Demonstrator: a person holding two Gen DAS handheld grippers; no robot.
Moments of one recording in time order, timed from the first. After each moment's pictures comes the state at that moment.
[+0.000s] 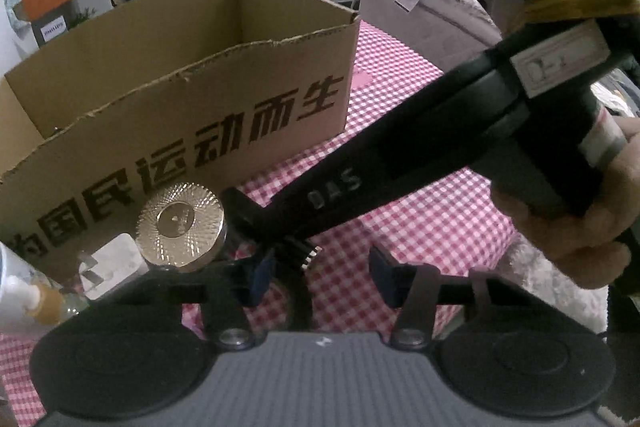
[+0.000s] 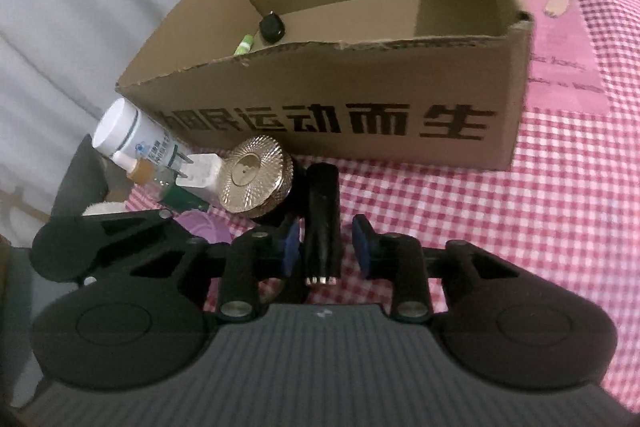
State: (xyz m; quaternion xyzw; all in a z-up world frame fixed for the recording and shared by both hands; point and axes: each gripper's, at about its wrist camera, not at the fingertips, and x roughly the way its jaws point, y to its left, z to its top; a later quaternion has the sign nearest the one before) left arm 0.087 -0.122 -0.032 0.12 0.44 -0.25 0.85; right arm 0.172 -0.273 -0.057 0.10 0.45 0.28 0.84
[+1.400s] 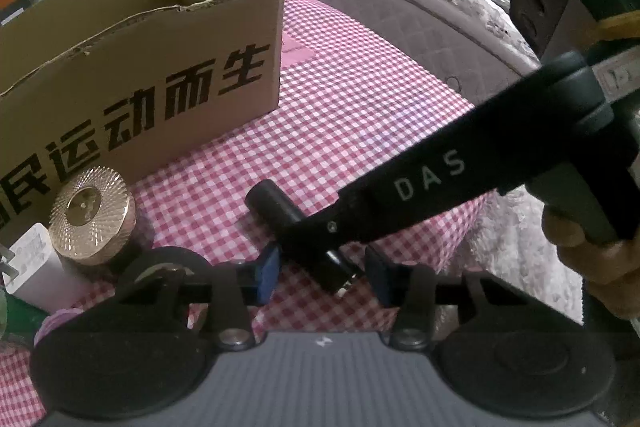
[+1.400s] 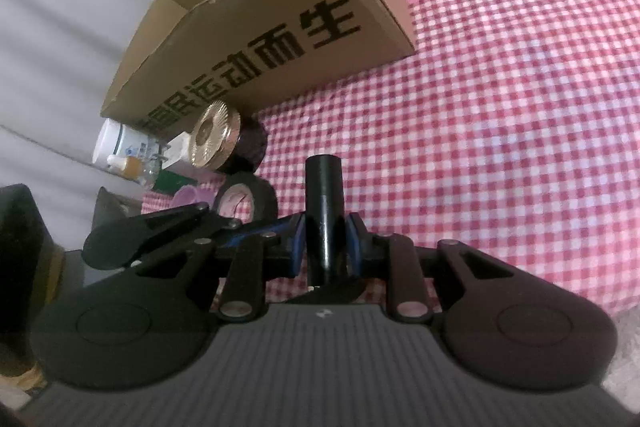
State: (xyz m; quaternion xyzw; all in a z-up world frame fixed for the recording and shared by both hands) left arm 0.067 -0.148 -0.048 0.11 0.46 -0.30 0.83; right arm 0.122 -0.349 -0.085 0.24 0.48 0.24 0.81
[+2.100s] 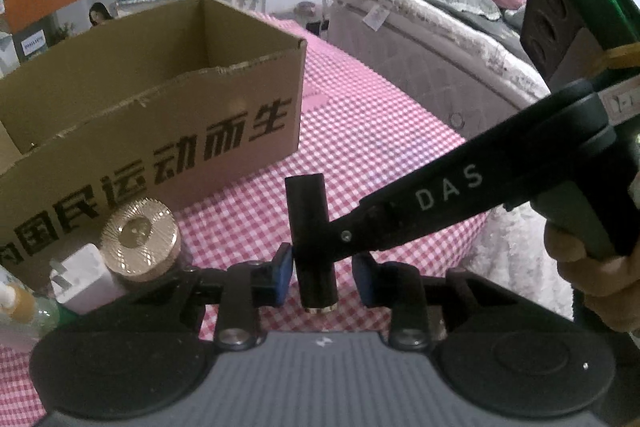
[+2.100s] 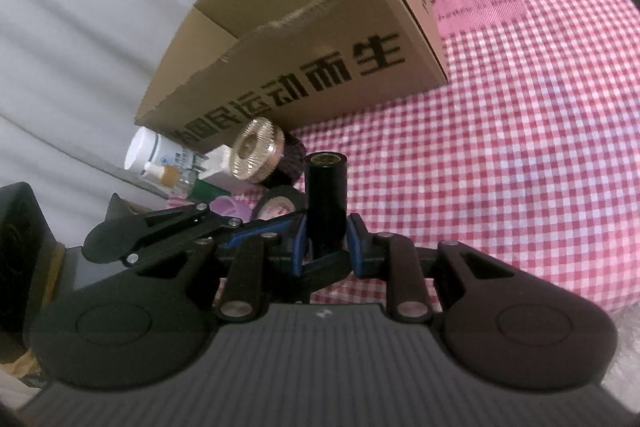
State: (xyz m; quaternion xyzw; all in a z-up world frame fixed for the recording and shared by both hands) left arm 0.053 -0.129 -0.012 0.10 0.41 -0.29 0.86; right arm 0.108 -0.337 -0.053 0.24 0.45 0.25 0.82
